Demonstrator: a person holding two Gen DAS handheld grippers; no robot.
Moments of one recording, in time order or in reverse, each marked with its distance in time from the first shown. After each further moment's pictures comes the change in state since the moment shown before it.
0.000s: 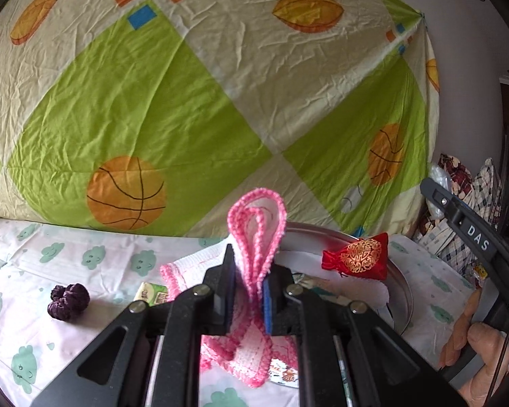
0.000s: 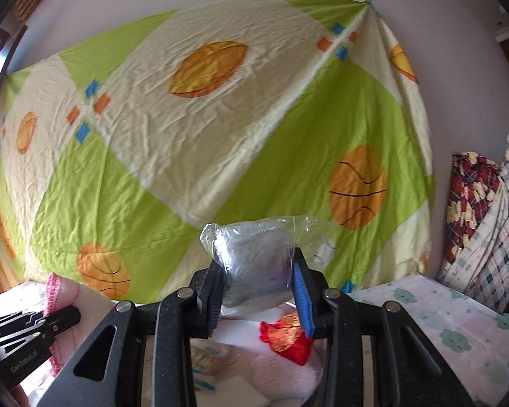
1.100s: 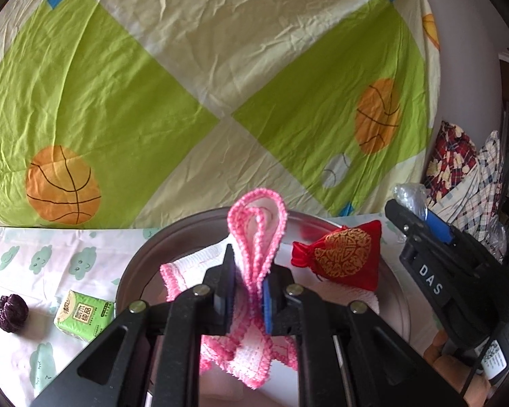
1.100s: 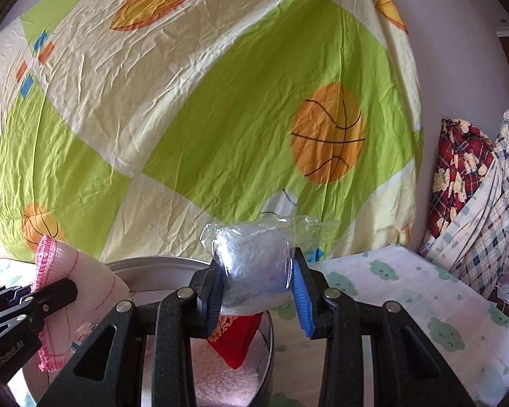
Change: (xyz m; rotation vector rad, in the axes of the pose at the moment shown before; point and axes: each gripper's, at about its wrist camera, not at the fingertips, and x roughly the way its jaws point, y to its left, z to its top) left arm 0.081 -0.065 0.005 0.057 0.150 -0.007; right arm 0.071 -0.042 -0.031 -0.033 0.186 -0.103
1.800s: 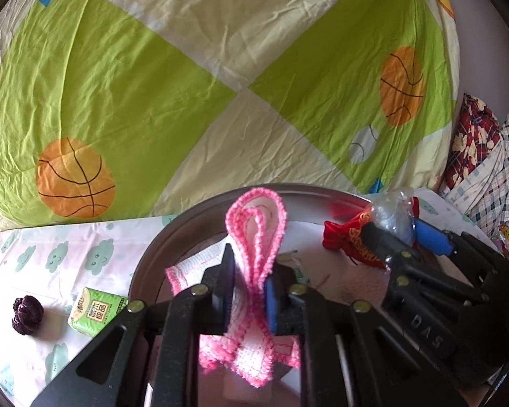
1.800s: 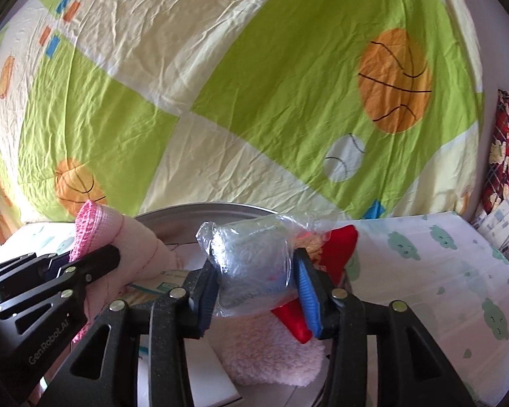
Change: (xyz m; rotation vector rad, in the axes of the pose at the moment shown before) left arm 0.020 0.006 -0.004 0.045 0.075 0.096; right arm 0.028 0.028 -0.022 -0.042 0.199 0.202
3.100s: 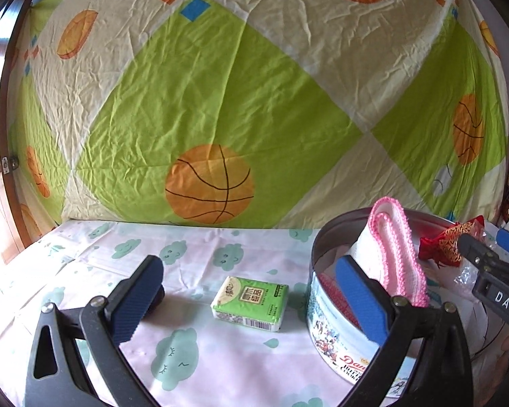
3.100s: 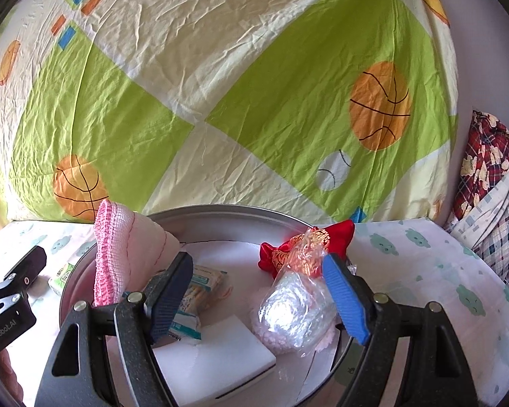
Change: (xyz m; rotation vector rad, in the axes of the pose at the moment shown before) left arm -0.069 0.092 -0.041 -0.103 -0.198 0.308; right arm -0.037 0.044 -0.012 -0.016 -0.070 -0.140
